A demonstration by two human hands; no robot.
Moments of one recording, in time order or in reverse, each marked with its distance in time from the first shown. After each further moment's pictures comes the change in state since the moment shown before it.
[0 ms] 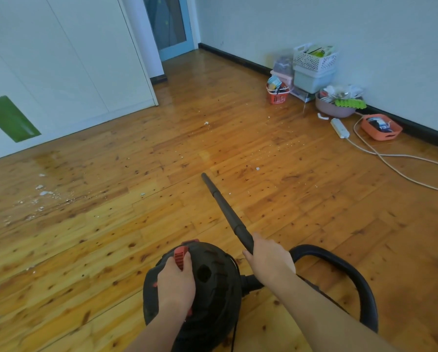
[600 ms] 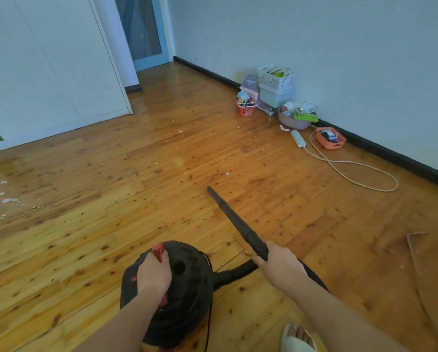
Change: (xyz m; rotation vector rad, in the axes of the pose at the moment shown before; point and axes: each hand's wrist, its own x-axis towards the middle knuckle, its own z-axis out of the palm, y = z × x) left_hand -0.025 -0.008 0.001 0.124 -0.058 0.027; right_hand -0.098 0.083 -0.050 0.151 -0.056 0.215
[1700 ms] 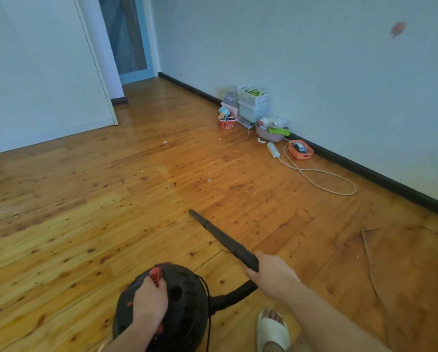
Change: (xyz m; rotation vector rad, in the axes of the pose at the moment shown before) left_hand -0.081 -0.054 0.008 0.066 -0.117 0.024; right_hand -0.101 0.024 -0.016 -0.097 0.004 -0.044
